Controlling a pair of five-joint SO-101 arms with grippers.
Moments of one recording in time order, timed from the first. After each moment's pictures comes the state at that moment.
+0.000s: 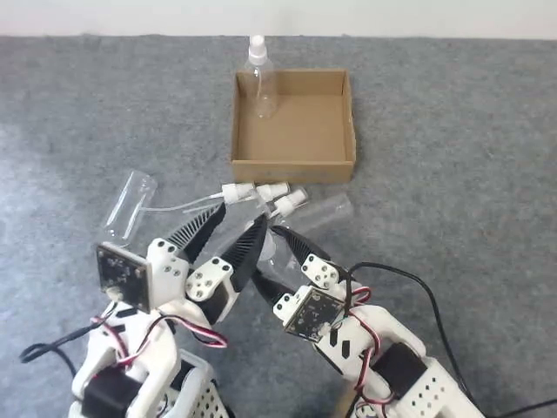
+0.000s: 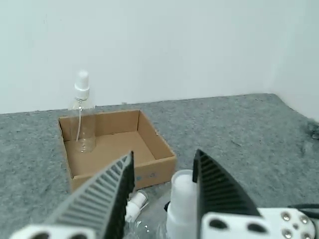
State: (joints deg) left arm 19.6 -103.5 67.3 61.1 14.4; right arm -48.5 -103.0 95.2 29.5 24.0
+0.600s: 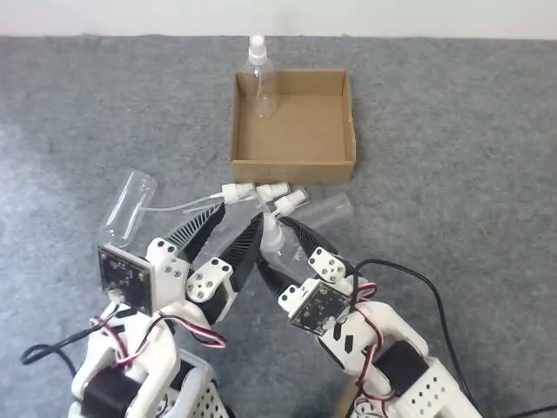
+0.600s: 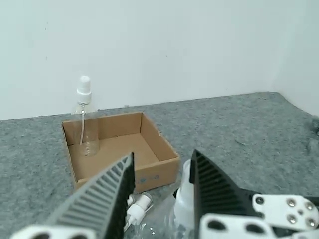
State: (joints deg) left arm 19.5 -103.5 67.4 61.5 12.4; right arm -45.1 -102.9 95.2 27.5 24.0
